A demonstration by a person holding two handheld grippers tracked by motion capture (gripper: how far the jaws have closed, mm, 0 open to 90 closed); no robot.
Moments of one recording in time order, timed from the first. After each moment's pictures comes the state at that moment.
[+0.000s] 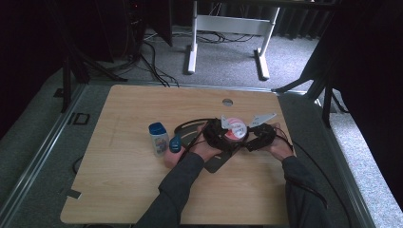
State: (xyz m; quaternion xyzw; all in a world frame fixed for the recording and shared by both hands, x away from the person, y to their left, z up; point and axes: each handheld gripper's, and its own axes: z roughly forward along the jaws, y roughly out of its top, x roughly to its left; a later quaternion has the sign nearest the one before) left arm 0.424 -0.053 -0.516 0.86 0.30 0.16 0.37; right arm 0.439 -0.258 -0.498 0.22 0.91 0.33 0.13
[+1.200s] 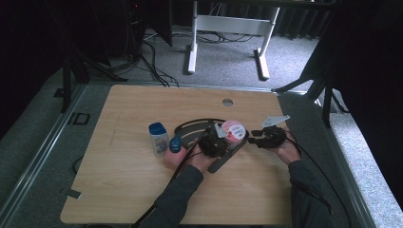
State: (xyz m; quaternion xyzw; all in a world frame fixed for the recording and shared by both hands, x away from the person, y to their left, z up) left arm 0.386 -0.042 -0.520 0.85 0.35 0.17 0.35; right arm 0.435 -0.294 -0.501 0.27 0.88 0.36 0.13
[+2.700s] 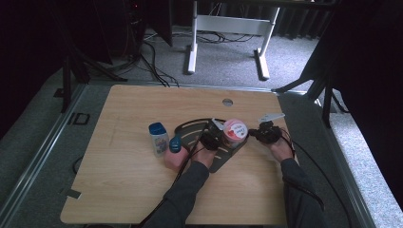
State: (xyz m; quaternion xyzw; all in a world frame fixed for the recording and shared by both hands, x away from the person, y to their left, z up) left arm 0.415 -0.050 -0.534 0.81 0.44 0.19 0.34; right arm 0.455 -0.286 -0.518 0.36 0.85 0.33 0.17
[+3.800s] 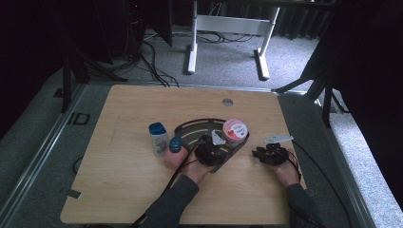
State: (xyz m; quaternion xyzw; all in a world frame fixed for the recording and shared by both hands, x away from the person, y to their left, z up) left arm 0.350 -0.028 -0.509 0.85 0.34 0.13 0.38; right arm 0.387 -0.308 -0.548 0.40 0.84 0.34 0.16
